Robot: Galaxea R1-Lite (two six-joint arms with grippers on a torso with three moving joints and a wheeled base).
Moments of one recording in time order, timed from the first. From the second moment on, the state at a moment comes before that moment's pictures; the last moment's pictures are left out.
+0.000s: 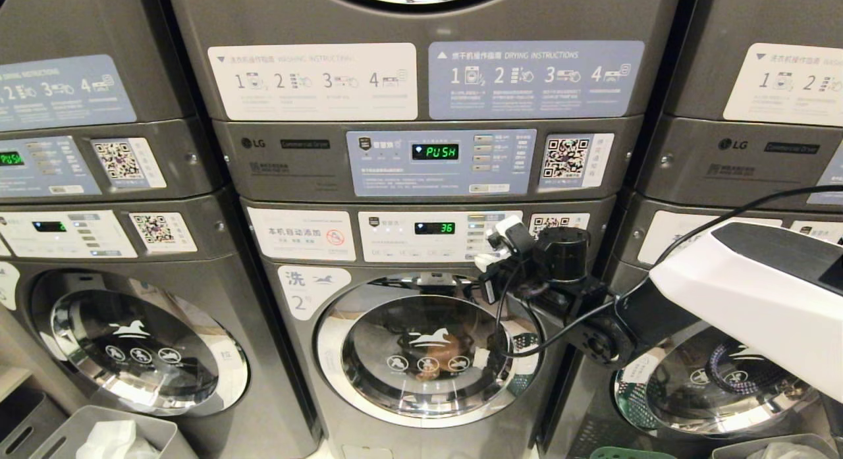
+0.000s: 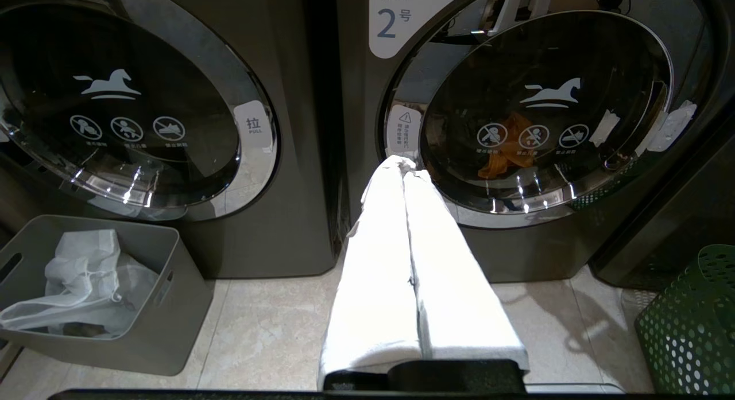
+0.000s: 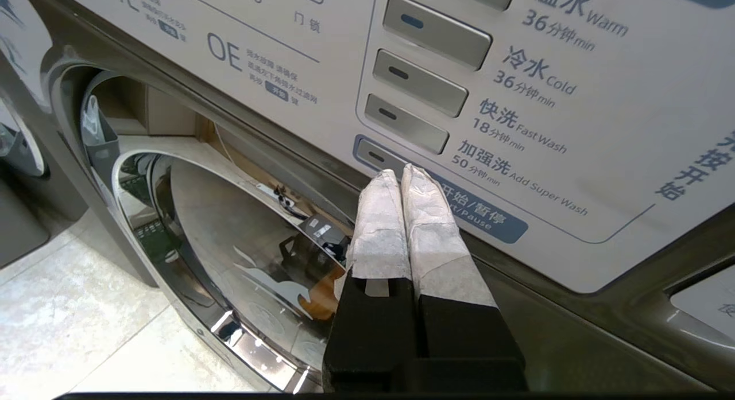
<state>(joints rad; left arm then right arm) -0.01 0.00 -0.10 0.25 0.00 0.01 0.46 2.27 -1.14 -0.99 0.02 -0.18</state>
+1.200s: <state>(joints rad) -0.01 0.00 -0.10 0.25 0.00 0.01 0.45 2.32 -1.23 -0.94 -0.04 -0.17</state>
